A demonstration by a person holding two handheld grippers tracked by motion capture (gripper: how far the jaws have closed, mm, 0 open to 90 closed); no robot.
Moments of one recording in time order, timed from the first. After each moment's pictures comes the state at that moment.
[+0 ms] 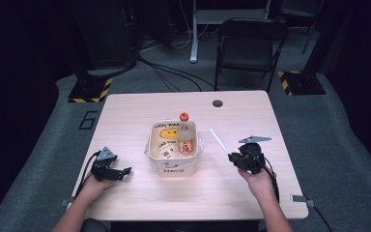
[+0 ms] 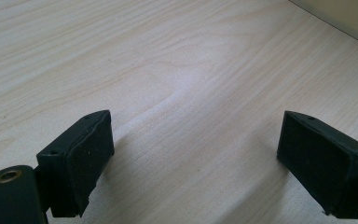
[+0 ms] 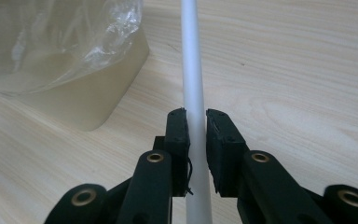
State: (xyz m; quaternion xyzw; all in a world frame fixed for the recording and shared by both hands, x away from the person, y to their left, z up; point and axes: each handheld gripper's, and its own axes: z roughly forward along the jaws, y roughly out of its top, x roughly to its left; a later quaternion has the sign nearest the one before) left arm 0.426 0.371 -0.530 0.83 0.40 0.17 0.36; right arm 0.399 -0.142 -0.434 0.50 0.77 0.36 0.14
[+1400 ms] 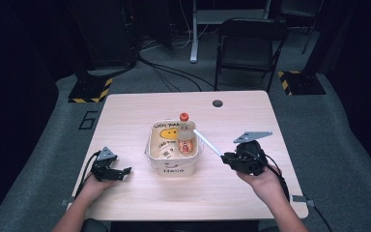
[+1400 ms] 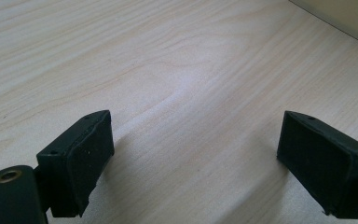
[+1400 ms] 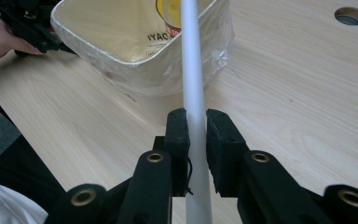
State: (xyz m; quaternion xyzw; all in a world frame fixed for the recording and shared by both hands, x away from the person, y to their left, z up) left arm 0.427 0.371 -0.530 0.83 0.40 0.17 0.36; right arm 0.361 -0.120 -0.361 0.41 0.82 0.38 0.12
